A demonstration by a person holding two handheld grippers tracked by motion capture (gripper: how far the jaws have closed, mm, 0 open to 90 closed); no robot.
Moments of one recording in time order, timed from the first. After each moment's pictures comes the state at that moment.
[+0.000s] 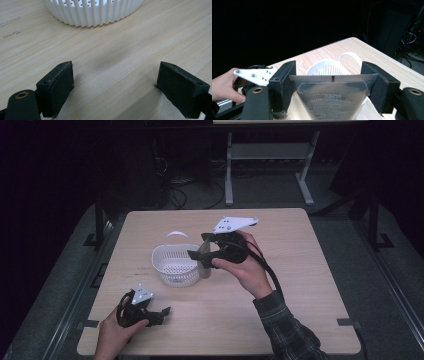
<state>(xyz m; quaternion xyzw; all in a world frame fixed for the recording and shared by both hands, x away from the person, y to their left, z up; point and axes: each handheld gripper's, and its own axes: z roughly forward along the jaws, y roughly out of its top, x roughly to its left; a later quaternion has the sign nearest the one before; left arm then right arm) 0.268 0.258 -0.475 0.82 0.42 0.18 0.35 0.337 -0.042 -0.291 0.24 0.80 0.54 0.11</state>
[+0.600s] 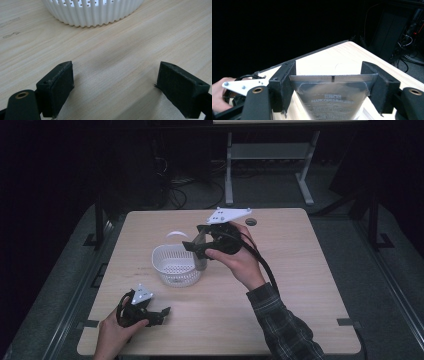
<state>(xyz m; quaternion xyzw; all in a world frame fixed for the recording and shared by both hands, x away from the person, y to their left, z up) 0.268 0.259 -0.475 0.82 0.41 0.18 0.35 0.354 -0.029 -0.282 0.24 0.79 0.55 0.12</state>
